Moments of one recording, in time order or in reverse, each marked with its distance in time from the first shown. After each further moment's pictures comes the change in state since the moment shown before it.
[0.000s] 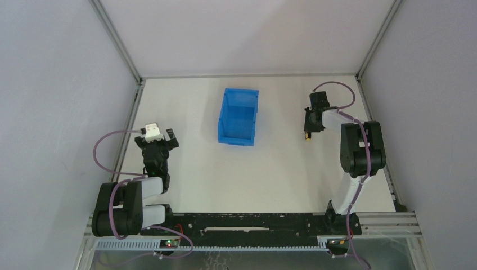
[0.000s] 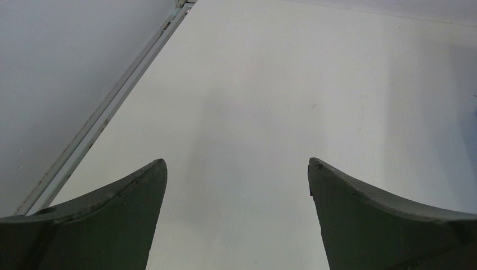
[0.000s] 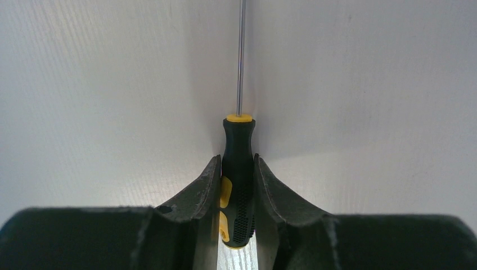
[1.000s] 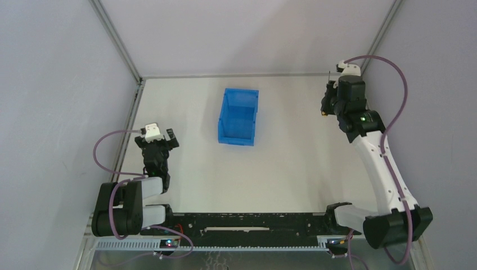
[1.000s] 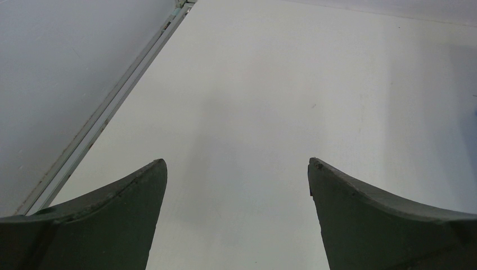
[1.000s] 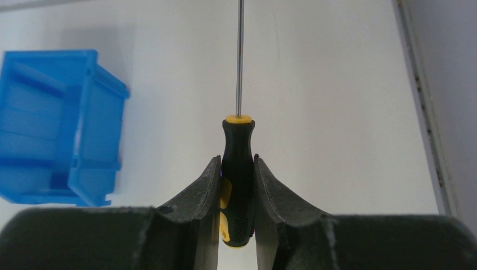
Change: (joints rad) left arm 0.000 0.000 0.000 0.000 0.000 0.000; right arm 0.081 -0.679 0.137 -0.284 0.120 -0.005
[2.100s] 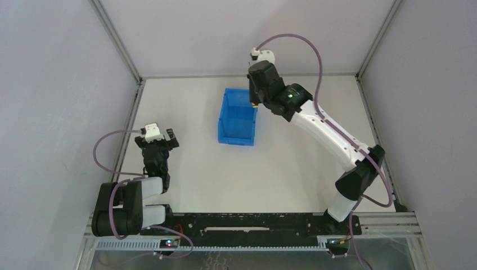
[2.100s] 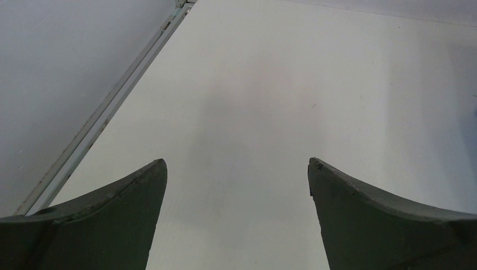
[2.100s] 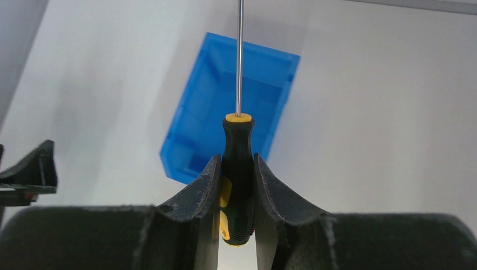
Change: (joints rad) left arm 0.000 0.000 0.000 0.000 0.000 0.000; right arm 0.573 0.480 0.527 -0.097 0.222 0.170
